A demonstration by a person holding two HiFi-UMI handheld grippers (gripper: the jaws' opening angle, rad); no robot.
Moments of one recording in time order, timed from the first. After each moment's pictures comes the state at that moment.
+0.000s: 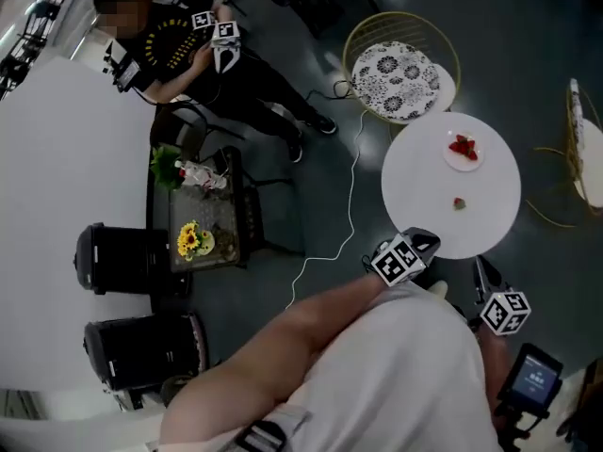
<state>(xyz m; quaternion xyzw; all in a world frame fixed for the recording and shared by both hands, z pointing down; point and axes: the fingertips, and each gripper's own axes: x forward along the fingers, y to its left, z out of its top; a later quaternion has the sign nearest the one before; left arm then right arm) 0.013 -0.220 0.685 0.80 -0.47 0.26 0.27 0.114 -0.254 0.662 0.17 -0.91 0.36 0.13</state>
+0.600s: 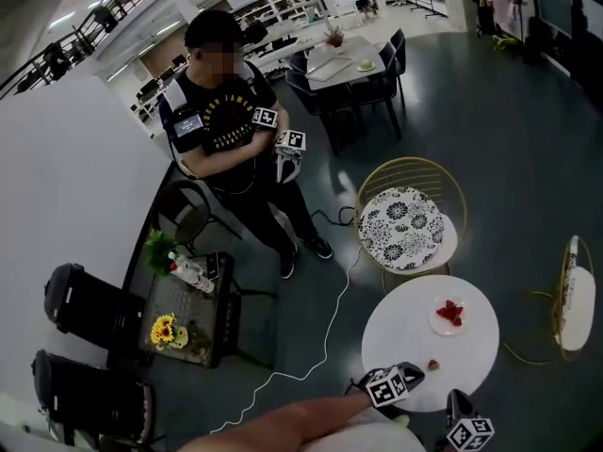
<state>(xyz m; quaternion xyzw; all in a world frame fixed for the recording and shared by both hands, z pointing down) -0.012 -0.284 0.736 0.81 -0.42 0.30 0.27 0.077 -0.315 0.685 0.20 -0.89 0.37 0.18</state>
